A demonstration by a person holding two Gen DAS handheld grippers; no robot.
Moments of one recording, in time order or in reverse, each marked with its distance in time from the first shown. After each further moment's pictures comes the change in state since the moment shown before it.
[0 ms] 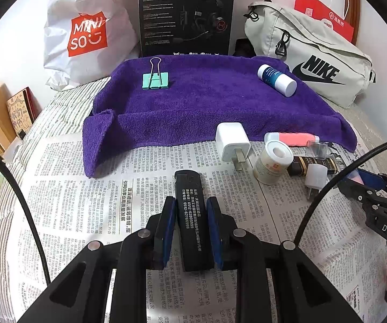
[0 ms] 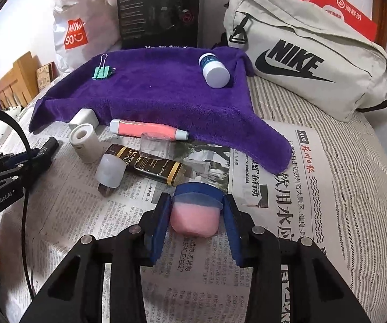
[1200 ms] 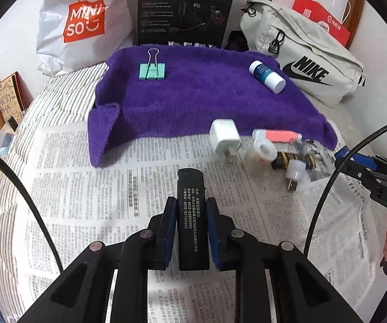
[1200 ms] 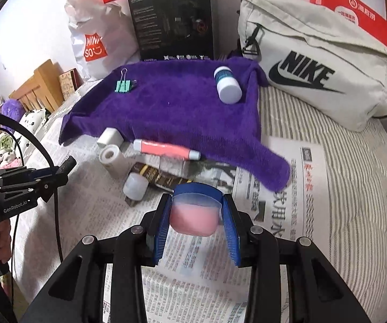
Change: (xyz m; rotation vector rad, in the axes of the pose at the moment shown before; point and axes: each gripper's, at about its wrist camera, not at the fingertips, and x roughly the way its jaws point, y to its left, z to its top) left arm -0.024 0.019 0.017 -0.028 0.110 -0.109; right arm -0.027 -0.015 0.030 -0.005 0.012 0.142
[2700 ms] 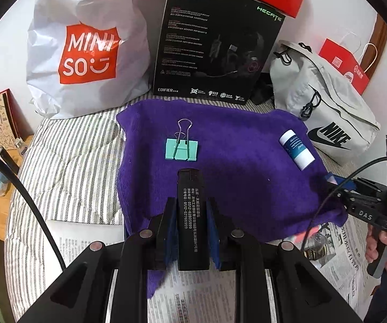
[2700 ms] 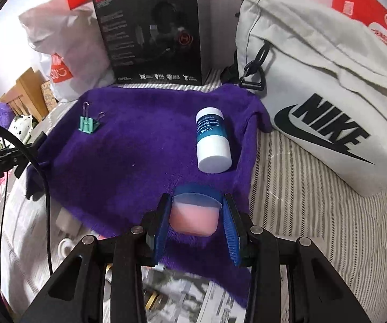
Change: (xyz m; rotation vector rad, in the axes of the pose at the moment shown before) left arm 0.028 0.060 0.115 -0.059 -0.061 -0.054; right arm 0.079 -0.028 0.109 -0.011 0.049 -0.032
